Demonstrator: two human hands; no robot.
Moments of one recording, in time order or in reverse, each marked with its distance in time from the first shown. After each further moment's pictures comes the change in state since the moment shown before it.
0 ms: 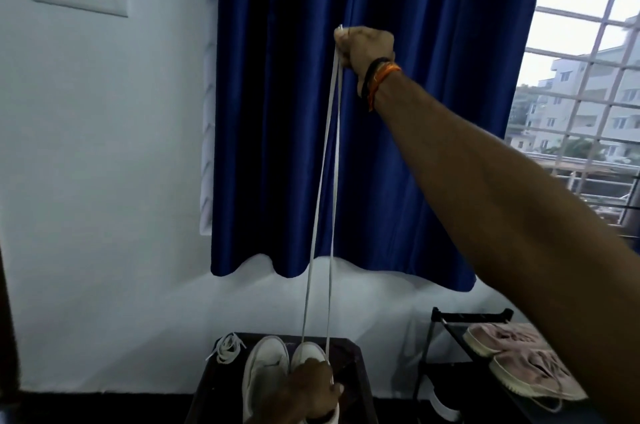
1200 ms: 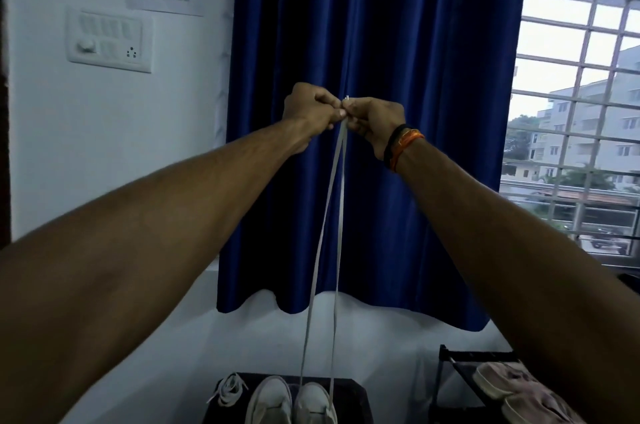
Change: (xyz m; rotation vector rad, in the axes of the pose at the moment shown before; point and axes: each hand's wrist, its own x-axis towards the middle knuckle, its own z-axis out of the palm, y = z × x) left_hand -0.051 0.140 -0.430 -0.665 0.912 0.558; right_hand -0.038 0.006 -0.040 0.321 -0.113 0.122
